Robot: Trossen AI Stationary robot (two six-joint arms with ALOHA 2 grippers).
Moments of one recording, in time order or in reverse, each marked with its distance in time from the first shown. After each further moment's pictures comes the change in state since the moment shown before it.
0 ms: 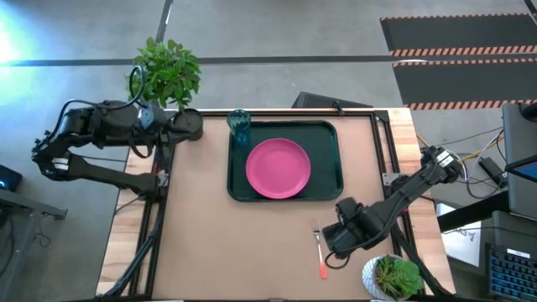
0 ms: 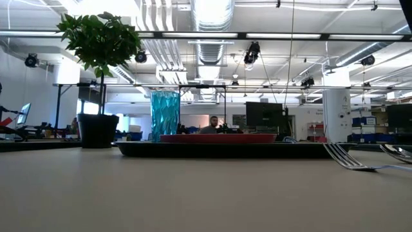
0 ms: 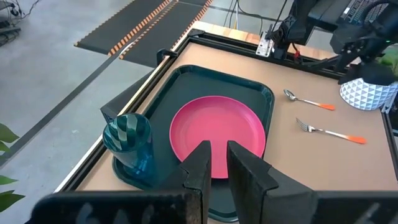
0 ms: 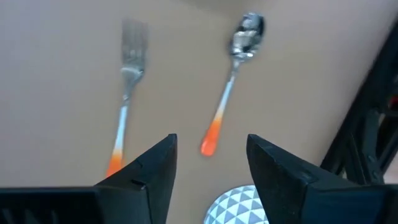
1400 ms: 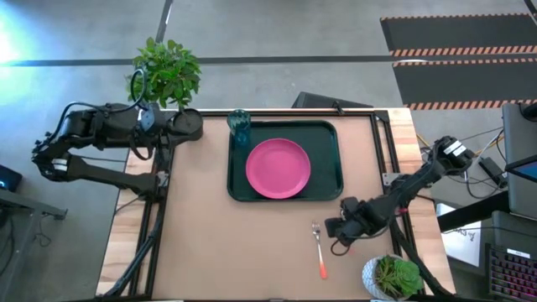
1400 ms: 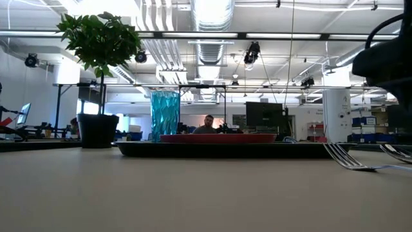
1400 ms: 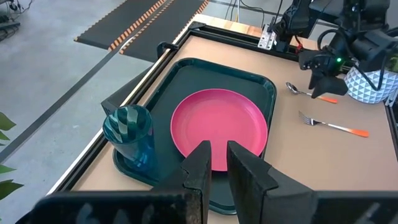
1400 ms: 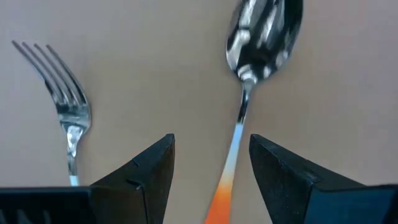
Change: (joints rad) left arm 0.001 -0.026 -0.044 -0.003 0.001 -0.003; right arm -0.029 -0.178 -0.653 0.667 0.009 0.111
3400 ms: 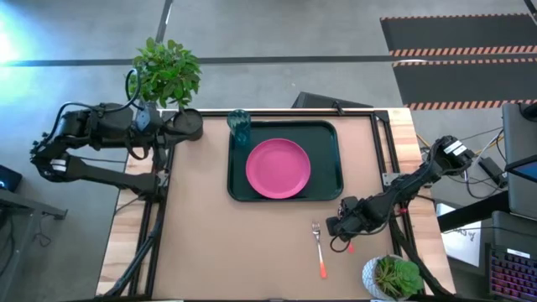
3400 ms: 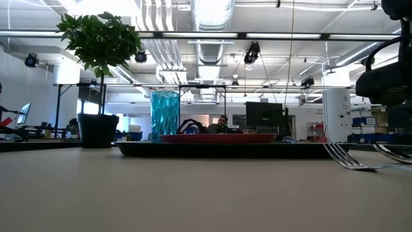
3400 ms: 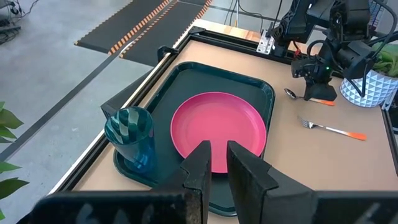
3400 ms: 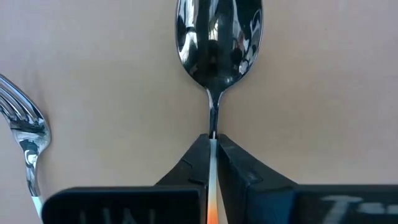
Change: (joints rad) left arm 0.000 -0.021 -0.001 -0.001 0.000 -0.001; right arm -0.037 0.002 -0.098 0.108 -0.057 -0.016
